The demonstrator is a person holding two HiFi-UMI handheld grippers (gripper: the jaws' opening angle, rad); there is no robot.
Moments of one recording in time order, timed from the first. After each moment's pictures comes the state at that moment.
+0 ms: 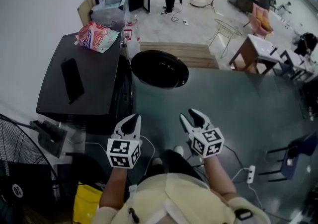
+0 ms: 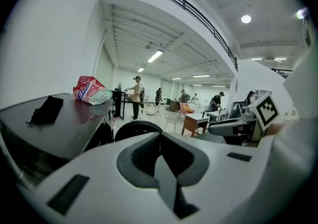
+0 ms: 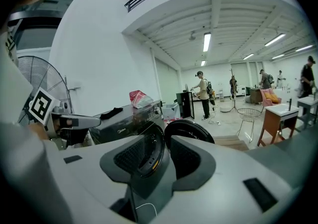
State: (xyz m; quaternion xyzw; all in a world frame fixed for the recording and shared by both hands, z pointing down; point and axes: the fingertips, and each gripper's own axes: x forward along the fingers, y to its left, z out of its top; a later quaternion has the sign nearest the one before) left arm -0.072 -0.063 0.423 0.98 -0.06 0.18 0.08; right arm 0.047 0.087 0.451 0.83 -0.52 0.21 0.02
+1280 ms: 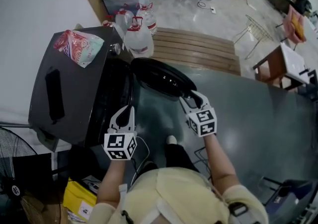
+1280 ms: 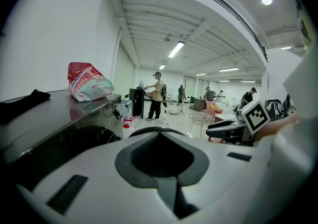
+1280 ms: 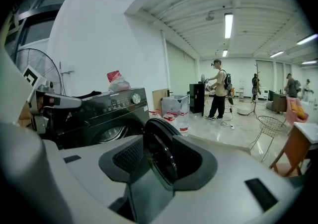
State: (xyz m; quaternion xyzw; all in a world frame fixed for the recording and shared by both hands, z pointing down) left arm 0.169 -0.171 0.485 0.96 -0.20 0.20 0.09; right arm 0.366 -0.052 0.554 0.77 -0.59 0.22 0.12
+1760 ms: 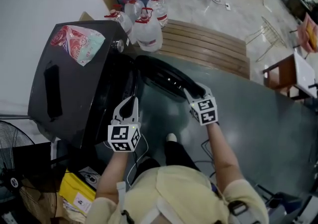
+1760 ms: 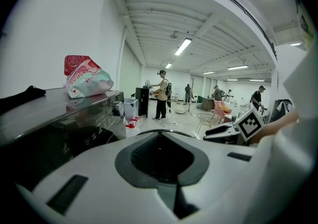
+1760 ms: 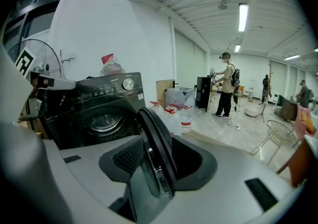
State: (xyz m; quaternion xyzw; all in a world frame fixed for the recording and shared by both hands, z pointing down) left arm 0.223 -0.213 0.511 0.94 -0.25 0.20 0.09; right arm 0.433 -0.114 0.613 0.73 -0.62 0.24 0.18
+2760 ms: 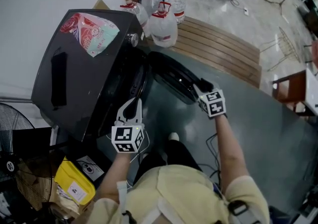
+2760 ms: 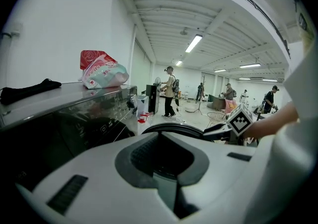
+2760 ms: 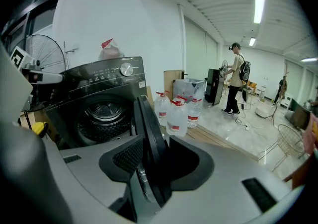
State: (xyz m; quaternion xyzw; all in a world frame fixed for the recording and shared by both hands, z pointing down) left arm 0.196 -0.227 0.535 0.92 -0.31 0.21 0.12; right arm 0.461 -0.160 0.658 0.68 -0.65 0.26 0.23
